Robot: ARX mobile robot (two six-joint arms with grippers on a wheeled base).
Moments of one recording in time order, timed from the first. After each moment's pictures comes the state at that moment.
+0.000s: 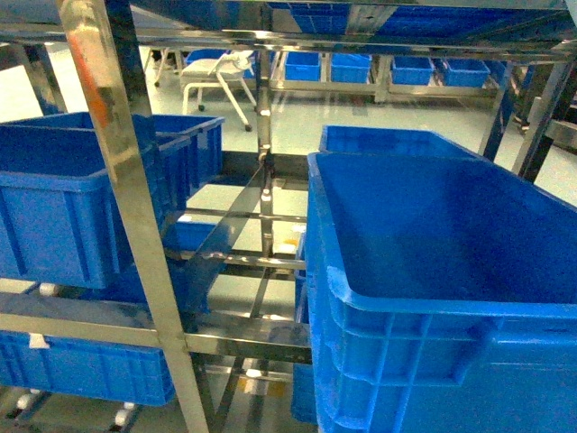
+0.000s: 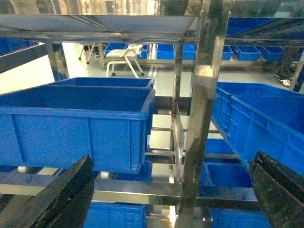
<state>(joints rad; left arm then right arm) 0.00 0.01 0.01 0.00 0.00 0.00 -0.18 0.72 0.58 0.07 -0.48 0.13</state>
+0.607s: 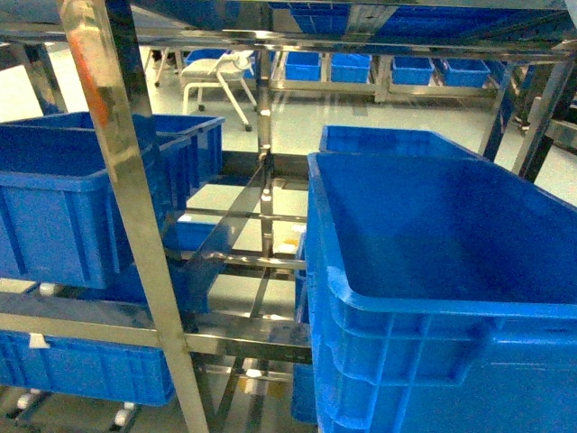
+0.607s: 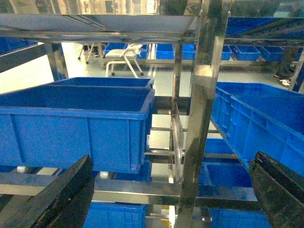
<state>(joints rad) 0.00 0.01 0.01 0.00 0.00 0.00 -0.18 0.72 0.58 0.07 -0.48 0.13</state>
